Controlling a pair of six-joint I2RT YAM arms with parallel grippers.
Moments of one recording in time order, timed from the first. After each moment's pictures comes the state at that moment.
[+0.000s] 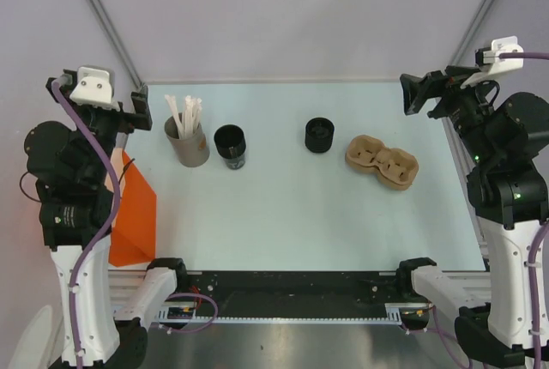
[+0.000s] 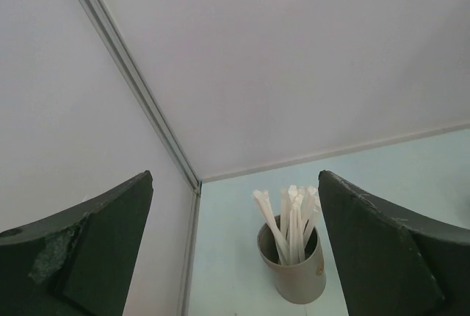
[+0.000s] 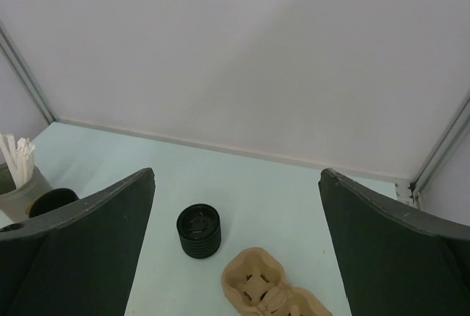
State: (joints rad) left arm 0.02 0.86 1.50 -0.48 0.07 0.27; right arm 0.15 0.95 1.60 -0.49 -0.11 0.03
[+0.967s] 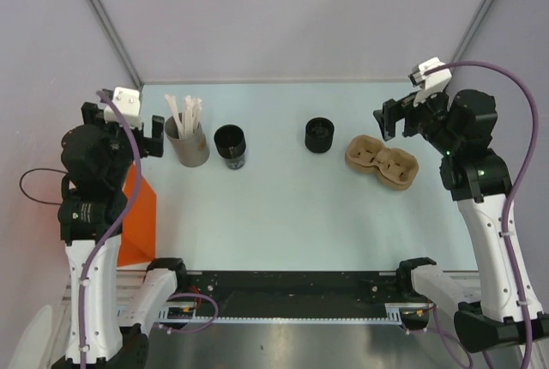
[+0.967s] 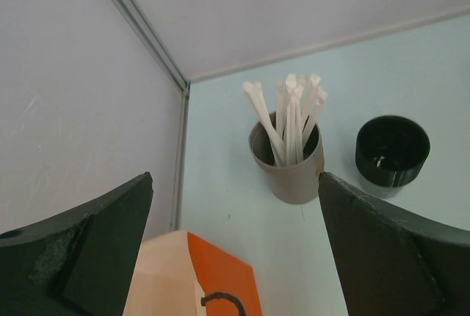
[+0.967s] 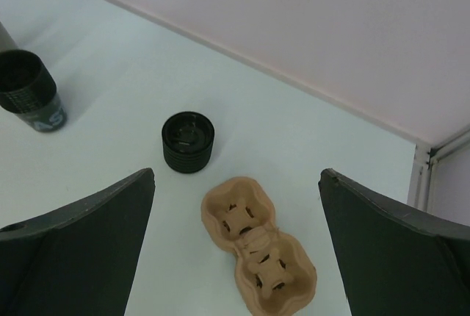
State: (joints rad) left arm 0.02 0.80 1.32 -0.64 0.01 0.30; right arm 0.15 0.98 1.37 -0.53 -0.28 -0.21
